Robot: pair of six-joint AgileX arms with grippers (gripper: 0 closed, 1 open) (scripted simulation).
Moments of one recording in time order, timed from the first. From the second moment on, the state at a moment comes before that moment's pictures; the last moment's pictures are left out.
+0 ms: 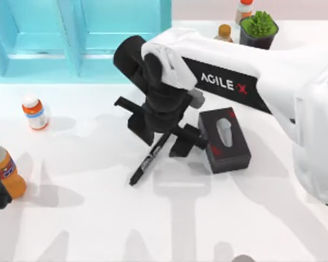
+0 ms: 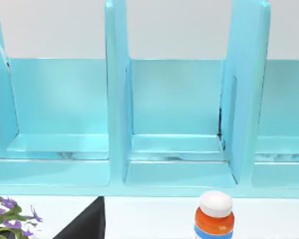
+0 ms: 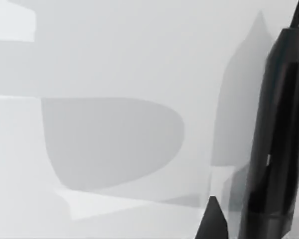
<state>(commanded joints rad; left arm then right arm) 0.00 0.00 0.00 0.00 0.00 0.00 0.73 2.59 2.13 -1.03 -0.02 1.29</state>
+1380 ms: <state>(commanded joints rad) 0.00 0.00 0.00 0.00 0.00 0.00 0.72 2.55 2.54 -1.46 0.01 1.25</state>
